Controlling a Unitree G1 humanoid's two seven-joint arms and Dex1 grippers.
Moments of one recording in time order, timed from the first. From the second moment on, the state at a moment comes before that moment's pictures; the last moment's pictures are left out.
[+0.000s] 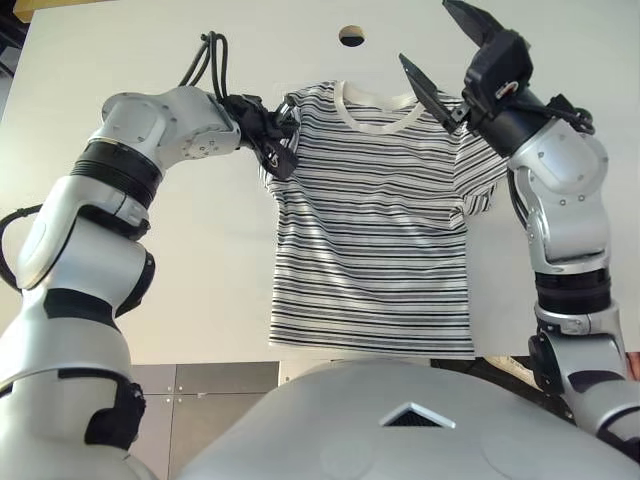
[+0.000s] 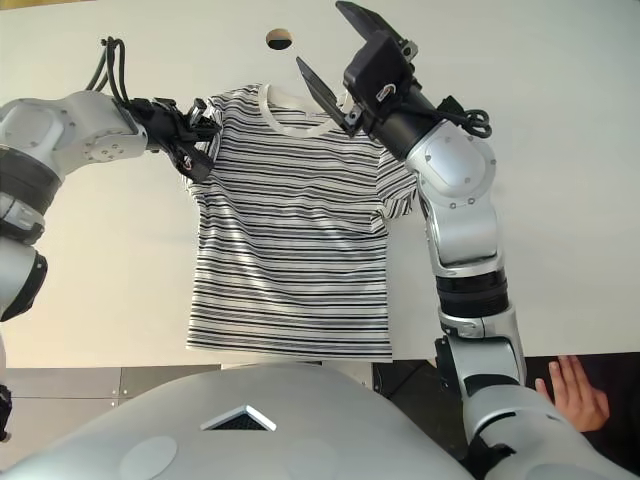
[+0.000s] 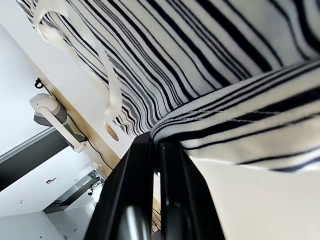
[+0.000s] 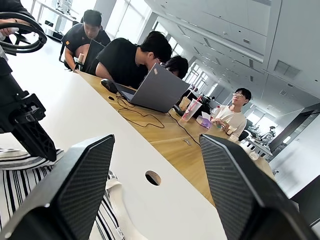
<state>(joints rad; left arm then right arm) -0.87 0.67 -0.76 0.80 1.02 -0.72 -0.30 -0.30 -0.36 0.16 -0.19 -0.01 0.05 0.51</state>
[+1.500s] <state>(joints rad) -0.90 0.47 -0.65 0.85 0.81 -0.63 -0.38 -0.30 -0.36 0.17 -0.13 -0.03 0.04 0.49</state>
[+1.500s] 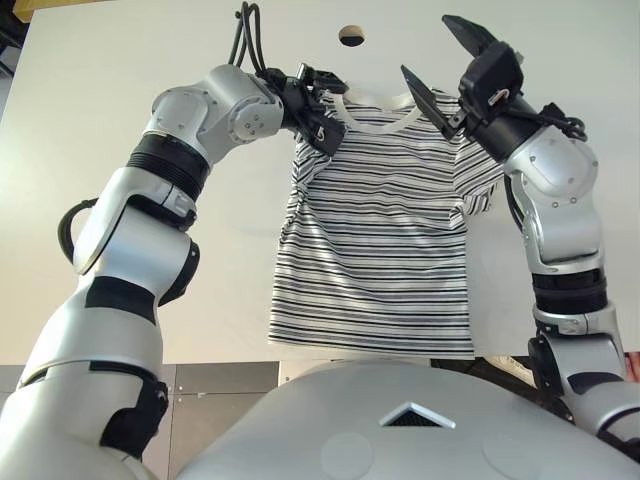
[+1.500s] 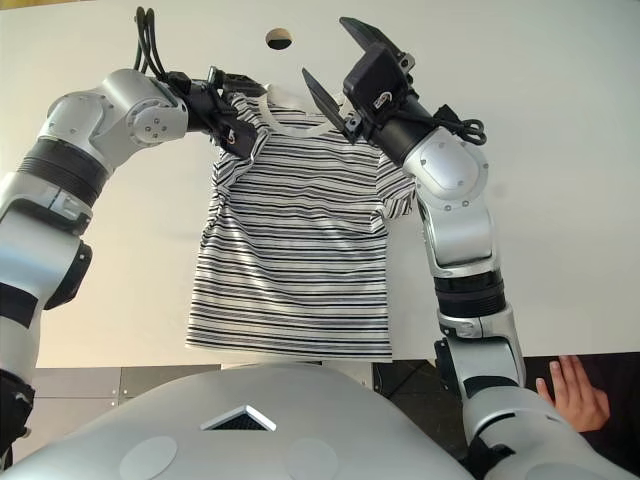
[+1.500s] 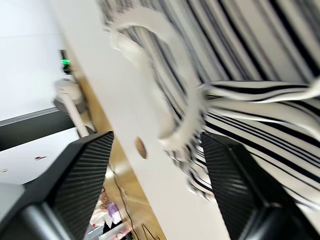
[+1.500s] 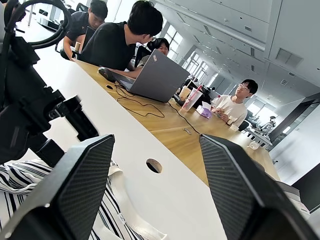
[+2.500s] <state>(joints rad) -0.82 0.78 -0.47 0.61 0.76 -0.75 -0.23 -0.67 -0.83 0.56 1.13 -0.88 -0.76 -0.04</state>
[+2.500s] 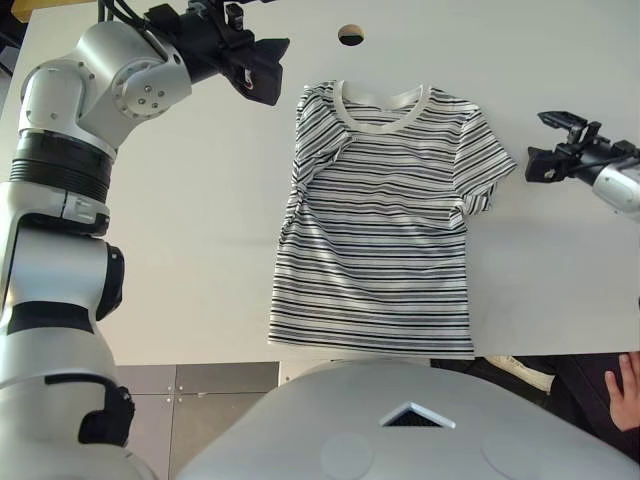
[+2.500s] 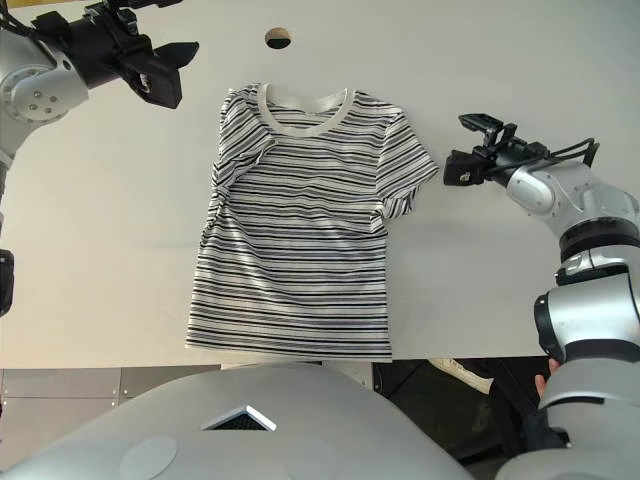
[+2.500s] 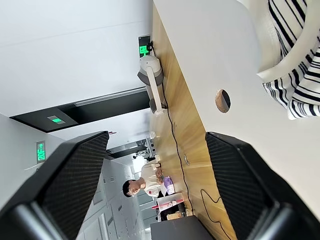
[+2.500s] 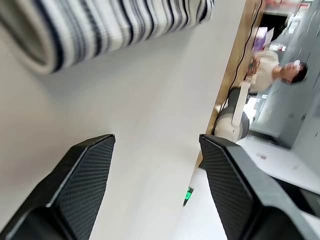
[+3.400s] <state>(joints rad) -0.81 0.77 -0.46 0.58 0.79 -0.72 -0.25 -0.66 -0.84 0.66 1.12 -0.86 -0.98 -0.07</state>
